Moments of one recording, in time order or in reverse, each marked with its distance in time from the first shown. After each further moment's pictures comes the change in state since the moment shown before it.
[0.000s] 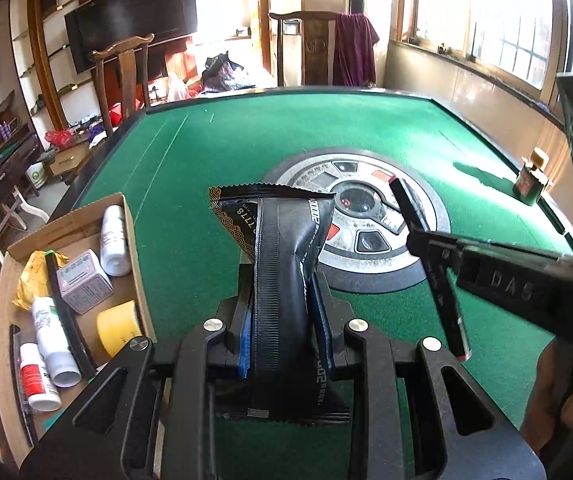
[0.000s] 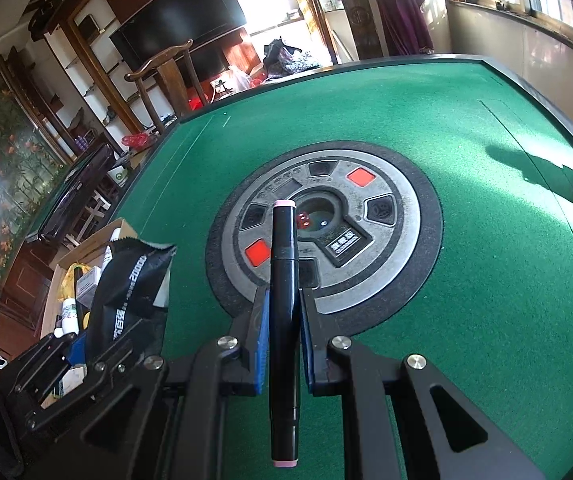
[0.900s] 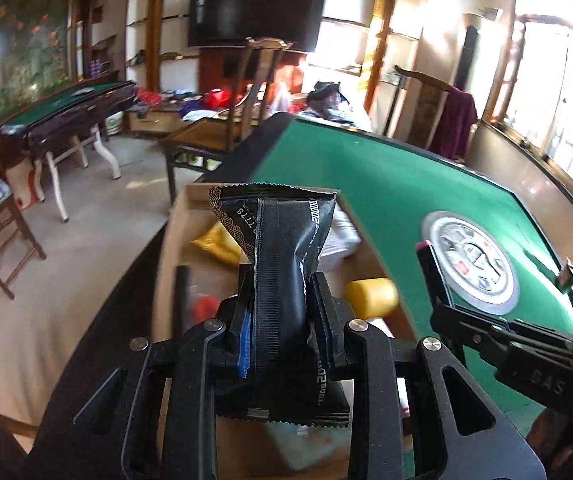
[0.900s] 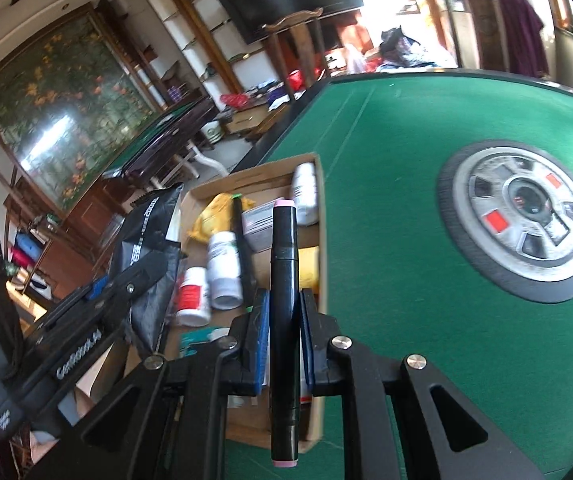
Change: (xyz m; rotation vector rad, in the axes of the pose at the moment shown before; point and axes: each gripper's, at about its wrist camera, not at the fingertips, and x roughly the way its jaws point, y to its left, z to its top) left arm -0.097 0.190 -0.060 -0.349 -0.103 0.167; right arm 0.013 0.178 -0.051 -0.233 0.085 0.273
